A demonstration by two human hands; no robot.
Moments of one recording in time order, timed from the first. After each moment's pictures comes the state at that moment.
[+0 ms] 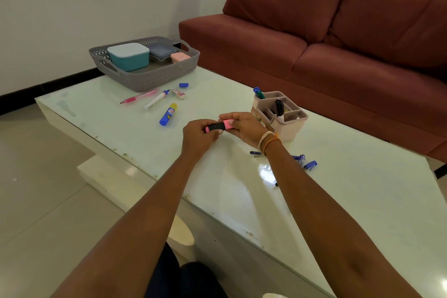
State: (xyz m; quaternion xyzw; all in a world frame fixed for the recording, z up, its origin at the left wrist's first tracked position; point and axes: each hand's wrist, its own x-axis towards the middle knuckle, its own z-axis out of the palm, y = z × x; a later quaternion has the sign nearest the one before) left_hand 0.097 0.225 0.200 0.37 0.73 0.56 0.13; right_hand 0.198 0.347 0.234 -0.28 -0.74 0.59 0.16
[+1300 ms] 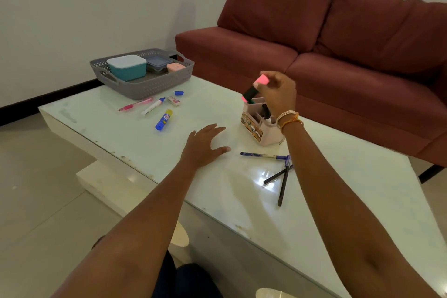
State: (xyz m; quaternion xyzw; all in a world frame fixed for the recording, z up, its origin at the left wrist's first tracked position) left_hand 0.114 0.230 0.193 0.55 0.78 0.29 0.05; right_hand 0.250 0.363 0.330 -0.33 -0.72 0.34 0.50
